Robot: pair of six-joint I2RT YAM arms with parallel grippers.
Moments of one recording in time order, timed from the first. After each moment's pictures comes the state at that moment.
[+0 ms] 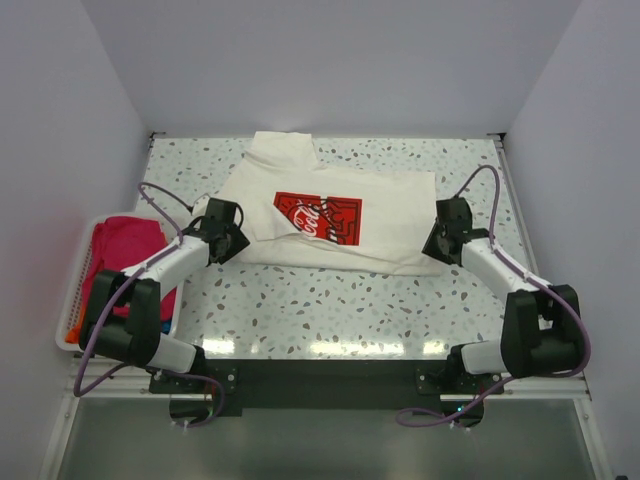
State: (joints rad) left arm -0.24 1.45 0.77 -0.31 -0.26 -0.85; right arm 0.14 1.38 0.78 -0.40 0.22 0.54
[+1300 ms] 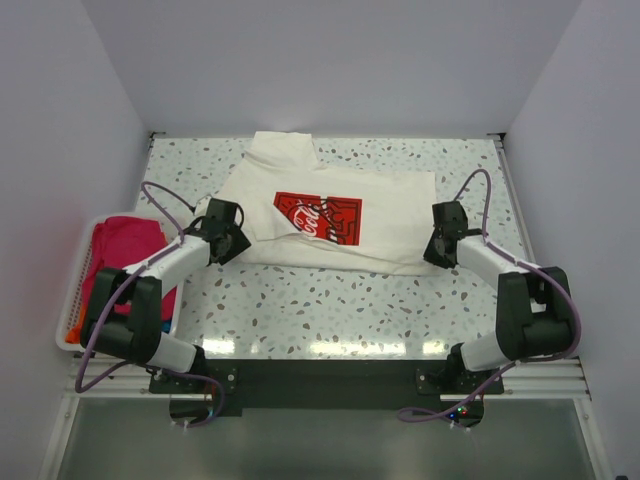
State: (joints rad) left arm -0.24 1.46 0.77 -0.31 -0.23 -0.83; right arm 0.13 1.47 0.76 -0.37 0.24 0.53
